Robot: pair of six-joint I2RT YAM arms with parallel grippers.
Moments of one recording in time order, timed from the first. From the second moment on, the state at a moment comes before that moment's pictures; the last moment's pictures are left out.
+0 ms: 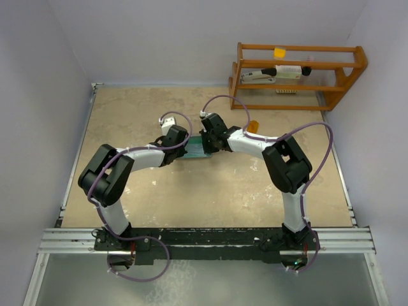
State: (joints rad) left arm -0.54 1.78 0.93 0.02 -0.38 -0.70; right arm 0.67 2.02 1.38 -0.28 0.06 0.37
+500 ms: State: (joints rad) left arm -0.54 1.78 0.94 -0.01 -0.37 -0.69; right arm 0.67 2.02 1.38 -0.29 0.06 0.37
